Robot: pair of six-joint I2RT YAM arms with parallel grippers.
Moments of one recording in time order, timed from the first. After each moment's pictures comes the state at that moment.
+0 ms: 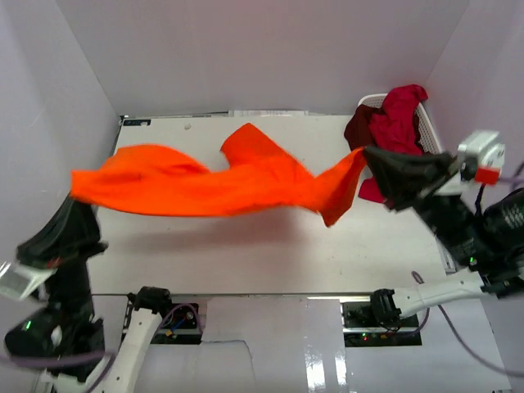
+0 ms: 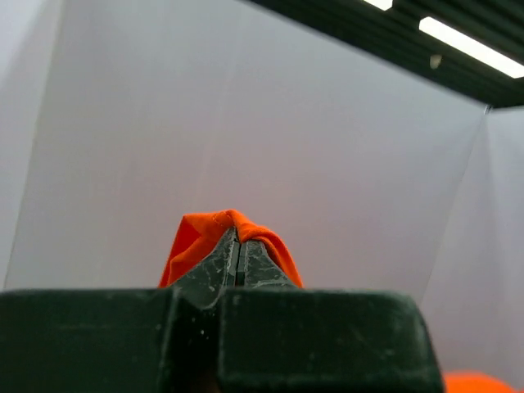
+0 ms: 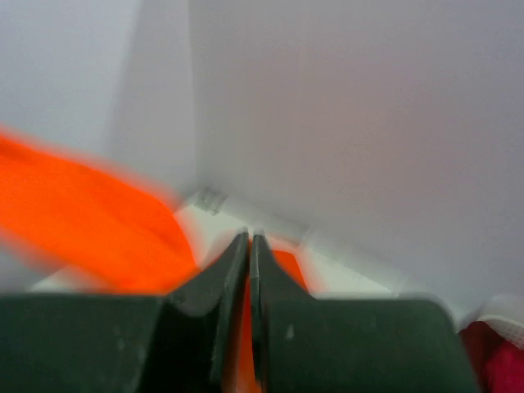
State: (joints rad) left arm -0.15 0.32 1.04 -0.01 -0.09 -0.28; right arm 1.48 0.88 1.63 -0.42 0.77 -0.28
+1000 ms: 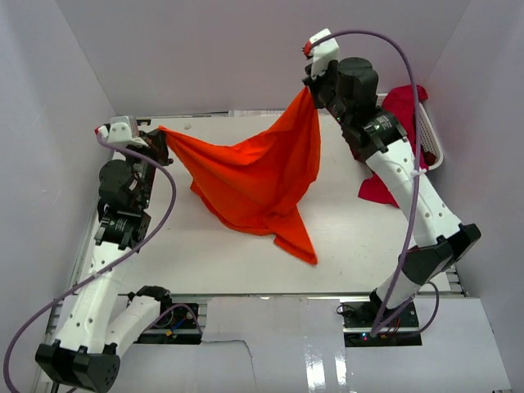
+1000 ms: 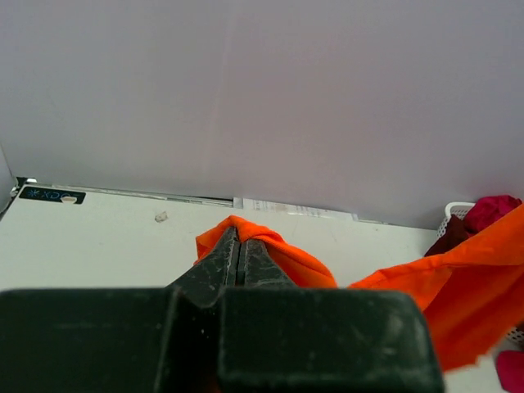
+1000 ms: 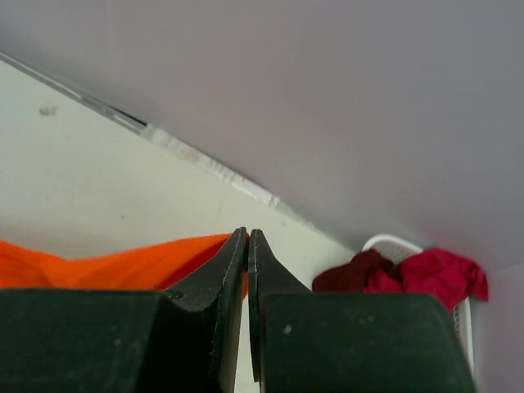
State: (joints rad) left arm -0.22 0.82 0.96 0.07 -0.16 -0.22; right arm 0.61 1.58 1.95 -0.41 0.21 -0.33
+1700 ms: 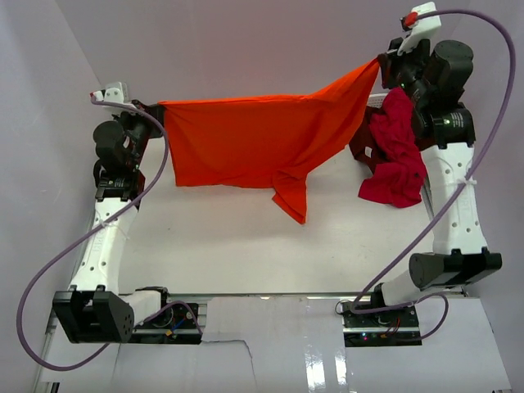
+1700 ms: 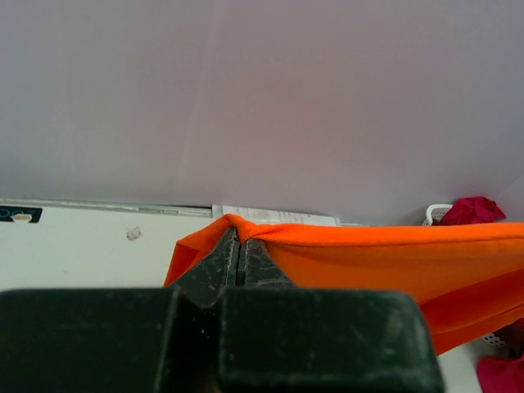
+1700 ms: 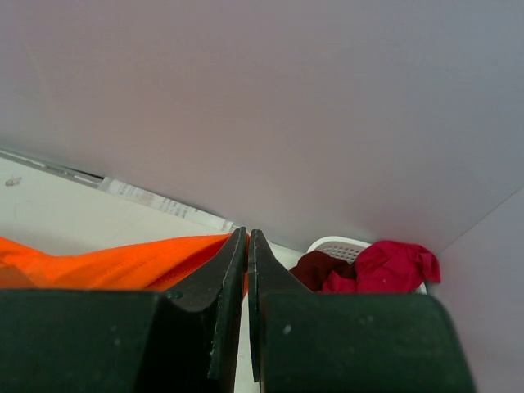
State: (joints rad) left arm -0.01 1.19 1.14 0.19 0.15 -0.33; right arm 0.11 1.55 1.98 -0.42 -0.20 -0.17
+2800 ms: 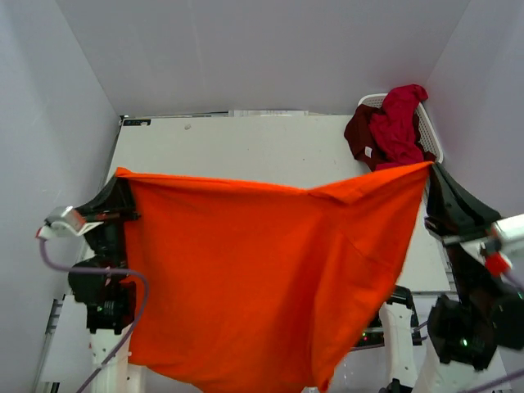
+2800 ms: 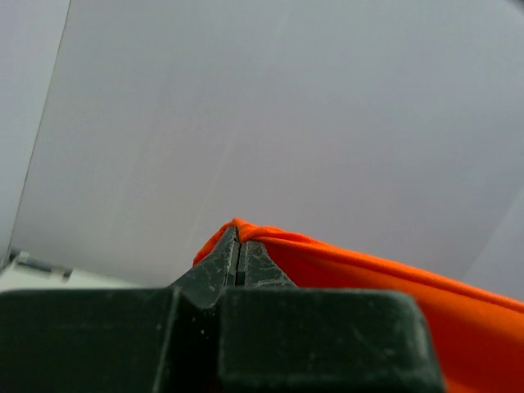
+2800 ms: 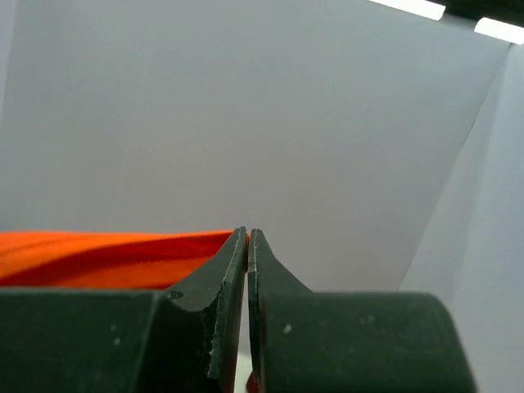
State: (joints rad) left arm -0.03 0.24 0.76 0.10 -0.10 -0.41; right arm -0.18 0.38 1.33 -0.16 -0.47 0.02
